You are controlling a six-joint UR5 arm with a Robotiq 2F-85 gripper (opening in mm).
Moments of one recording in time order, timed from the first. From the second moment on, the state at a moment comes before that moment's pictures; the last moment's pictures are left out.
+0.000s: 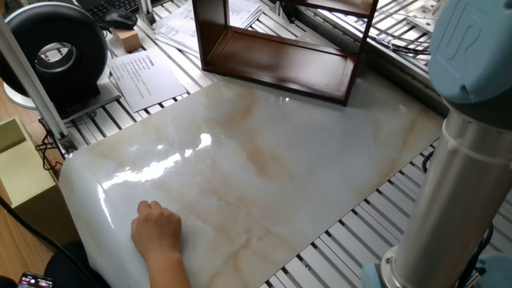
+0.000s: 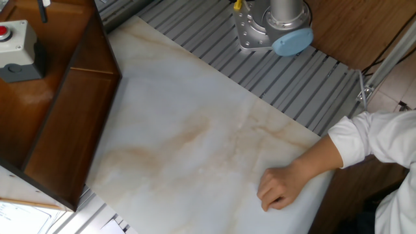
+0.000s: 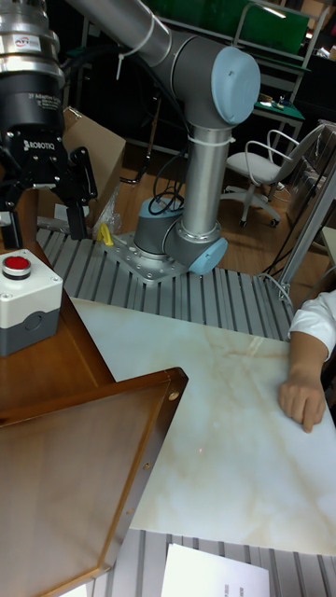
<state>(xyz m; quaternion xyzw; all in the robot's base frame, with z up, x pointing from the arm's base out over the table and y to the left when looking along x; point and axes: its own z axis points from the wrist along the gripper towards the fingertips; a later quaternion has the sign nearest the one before) 0.661 -0.158 0.366 -0.44 0.85 0.06 0.28</state>
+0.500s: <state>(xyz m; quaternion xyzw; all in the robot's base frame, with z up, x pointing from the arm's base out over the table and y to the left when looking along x) 0.651 -0.161 0.363 -0.45 0.85 0.07 0.26</state>
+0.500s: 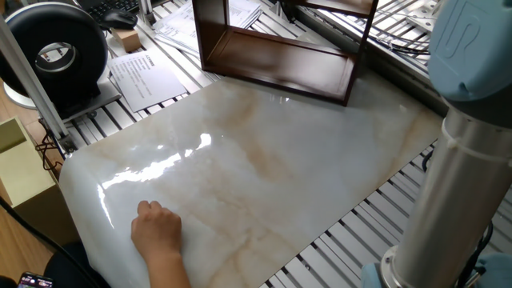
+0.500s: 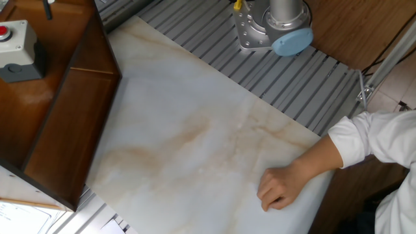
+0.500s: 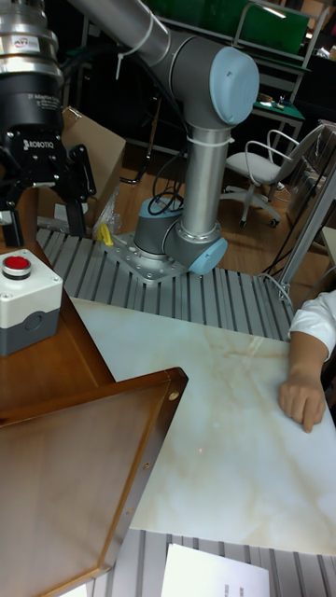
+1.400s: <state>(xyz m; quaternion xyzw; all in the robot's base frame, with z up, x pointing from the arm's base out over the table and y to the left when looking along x) 0.658 -0.179 0.361 -0.43 0.87 0.04 0.25</state>
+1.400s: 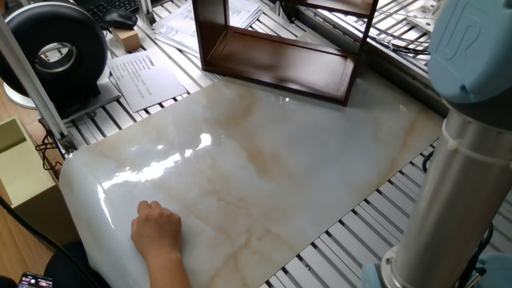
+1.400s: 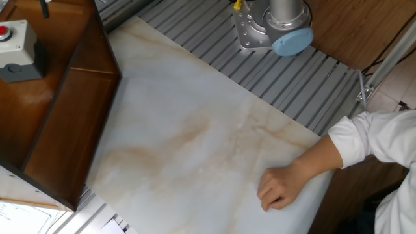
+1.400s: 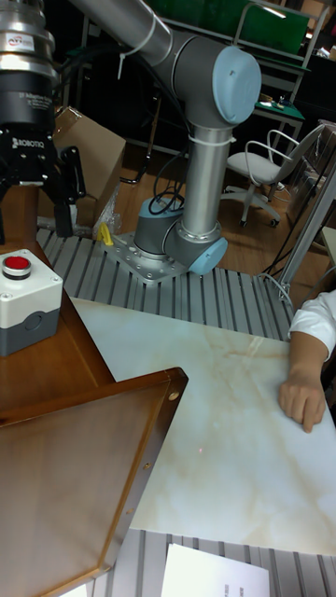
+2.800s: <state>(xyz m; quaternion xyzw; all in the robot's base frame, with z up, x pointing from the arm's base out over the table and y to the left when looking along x) 0.685 -0.214 0.367 -0.34 0.90 -0.02 0.28</state>
